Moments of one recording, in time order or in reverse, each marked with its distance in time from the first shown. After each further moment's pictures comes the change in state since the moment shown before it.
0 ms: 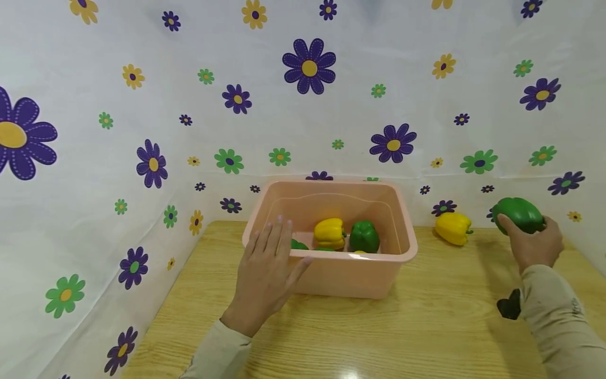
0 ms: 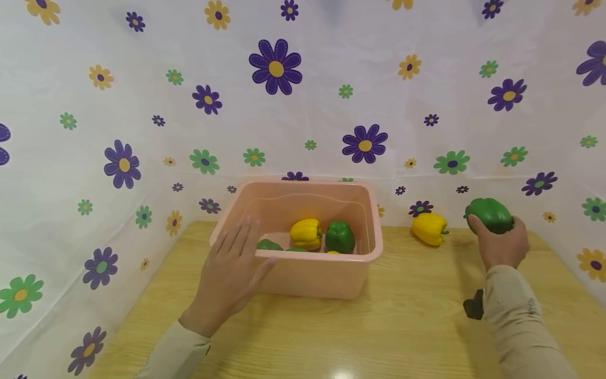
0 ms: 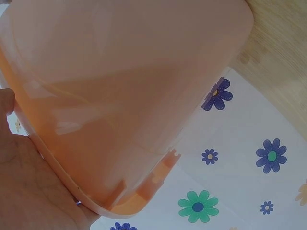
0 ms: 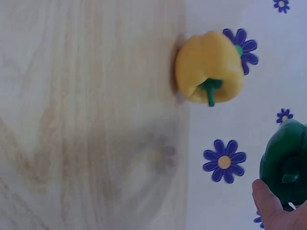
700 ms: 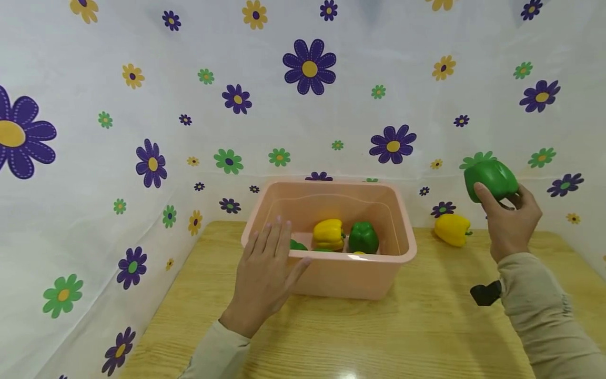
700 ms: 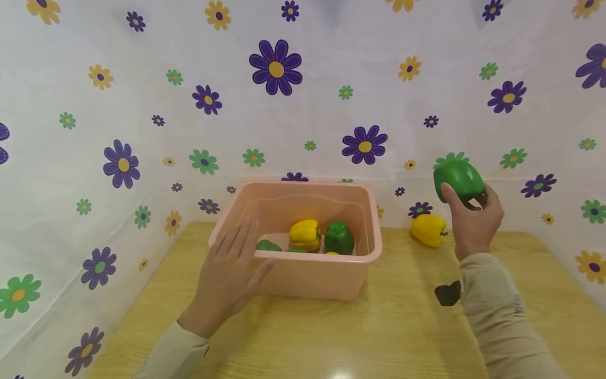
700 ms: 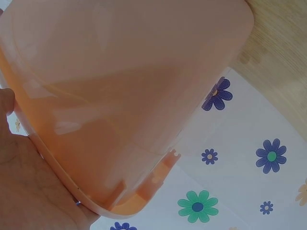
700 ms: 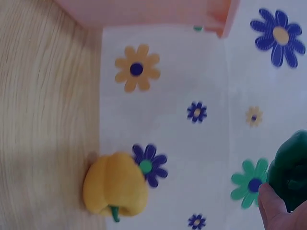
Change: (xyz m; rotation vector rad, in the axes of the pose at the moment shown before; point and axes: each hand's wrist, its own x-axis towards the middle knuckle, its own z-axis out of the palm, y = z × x) left_hand -0.001 0.000 -0.002 -0.012 -0.017 -0.003; right_hand -0.040 -0.071 0.030 0.706 -0.021 -0.215
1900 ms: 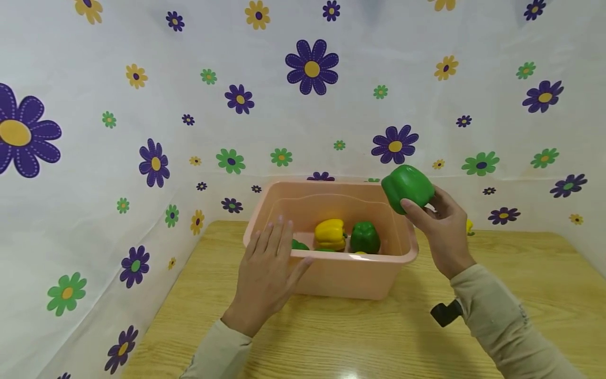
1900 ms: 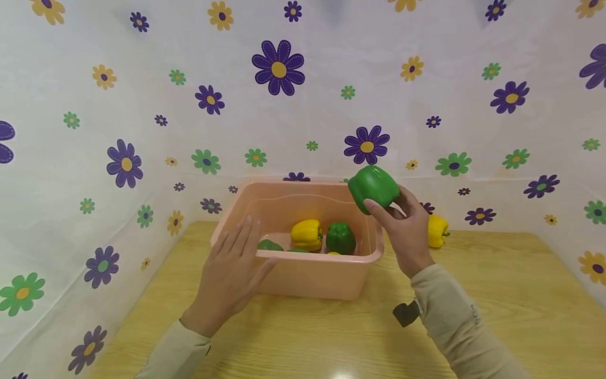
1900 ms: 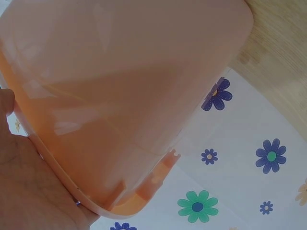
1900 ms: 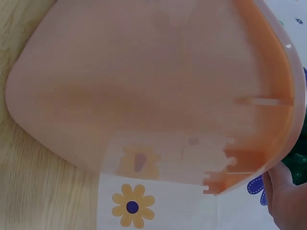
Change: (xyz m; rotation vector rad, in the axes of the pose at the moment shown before) left_hand -0.001 -0.001 0.002 -0.009 0.032 0.000; right_hand -0.081 -0.001 0.063 0.004 -0.562 -0.068
